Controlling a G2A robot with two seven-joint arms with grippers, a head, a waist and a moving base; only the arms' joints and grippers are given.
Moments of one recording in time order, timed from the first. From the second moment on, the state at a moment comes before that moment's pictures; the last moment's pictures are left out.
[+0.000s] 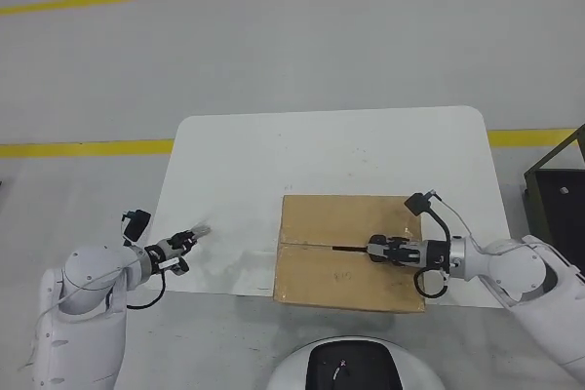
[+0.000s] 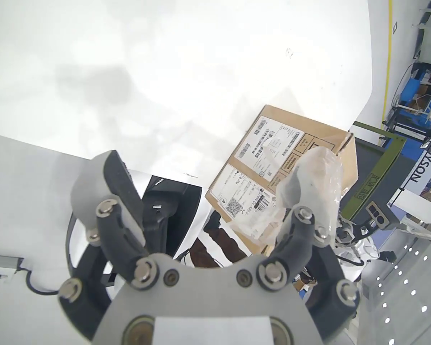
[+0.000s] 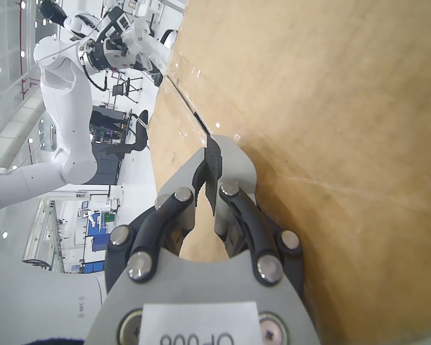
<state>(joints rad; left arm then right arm) 1.10 -0.99 -1.64 -1.70 0.41 0.56 -1.26 -1.15 -0.98 1.19 -1.62 0.01 -0.31 0.86</state>
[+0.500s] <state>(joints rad) 1.03 -0.95 -1.62 -1.62 0.35 0.64 -1.18 -1.13 -0.98 1.20 -1.59 0.00 -0.31 0.85</state>
